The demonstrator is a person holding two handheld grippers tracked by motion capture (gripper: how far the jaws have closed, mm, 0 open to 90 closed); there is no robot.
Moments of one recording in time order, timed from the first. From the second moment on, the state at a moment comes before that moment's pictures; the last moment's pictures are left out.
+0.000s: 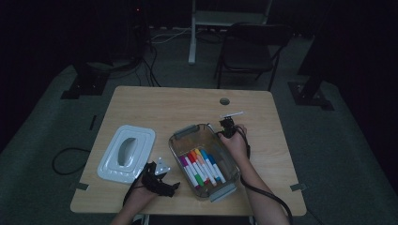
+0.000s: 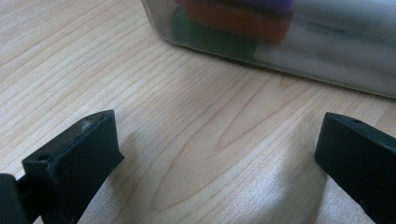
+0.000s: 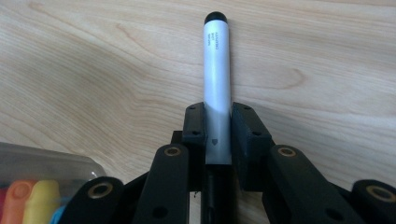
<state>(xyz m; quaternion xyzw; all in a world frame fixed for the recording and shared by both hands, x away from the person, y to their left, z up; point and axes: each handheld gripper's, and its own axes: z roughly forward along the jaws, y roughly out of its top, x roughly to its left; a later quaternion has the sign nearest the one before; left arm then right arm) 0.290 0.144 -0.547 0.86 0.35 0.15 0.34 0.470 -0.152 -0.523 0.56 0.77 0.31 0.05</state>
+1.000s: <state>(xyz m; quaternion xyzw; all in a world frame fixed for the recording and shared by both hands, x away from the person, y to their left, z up) 0.290 0.145 -0.547 0.86 0.35 0.15 0.34 0.393 -0.213 -0.422 0.57 0.72 0.40 0.06</state>
